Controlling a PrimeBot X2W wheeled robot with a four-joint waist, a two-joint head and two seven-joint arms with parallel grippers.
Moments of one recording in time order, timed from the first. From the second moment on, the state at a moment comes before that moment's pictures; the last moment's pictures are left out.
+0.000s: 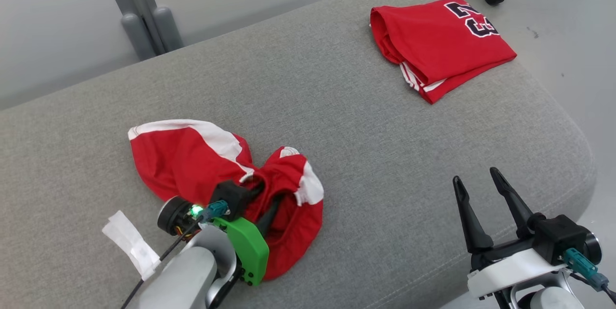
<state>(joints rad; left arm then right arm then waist) -0.48 0.23 -0.78 0.61 -0.50 -0.12 -0.11 0.03 -0.18 0.12 0.06 0.20 0.13 -0.26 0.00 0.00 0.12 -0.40</state>
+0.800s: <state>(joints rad) 0.03 0.23 -0.36 0.13 -0.52 0.14 -0.26 0.07 -0.14 0.13 0.10 0.21 0.13 -0.26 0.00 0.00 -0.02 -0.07</state>
